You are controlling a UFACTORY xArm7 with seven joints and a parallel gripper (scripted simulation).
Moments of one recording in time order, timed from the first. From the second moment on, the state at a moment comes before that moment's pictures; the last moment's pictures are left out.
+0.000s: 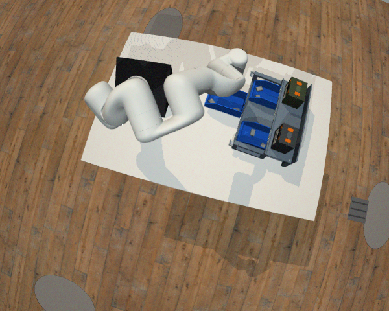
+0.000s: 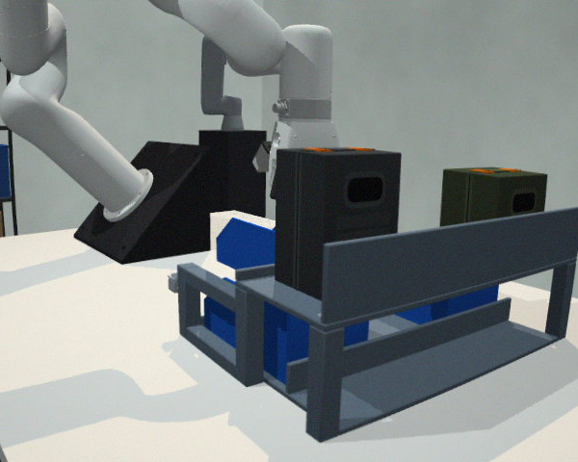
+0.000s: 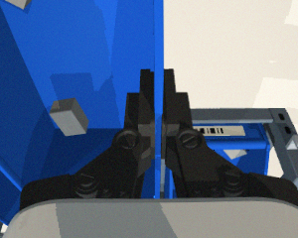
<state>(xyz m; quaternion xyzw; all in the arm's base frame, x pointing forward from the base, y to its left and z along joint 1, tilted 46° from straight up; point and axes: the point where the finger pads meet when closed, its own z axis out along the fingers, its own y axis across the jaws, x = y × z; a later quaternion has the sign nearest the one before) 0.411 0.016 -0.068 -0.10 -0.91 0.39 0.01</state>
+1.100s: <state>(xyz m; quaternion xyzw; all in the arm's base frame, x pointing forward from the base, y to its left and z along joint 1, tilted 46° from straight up) 0.403 0.012 -0.075 -0.10 -0.91 0.39 0.01</state>
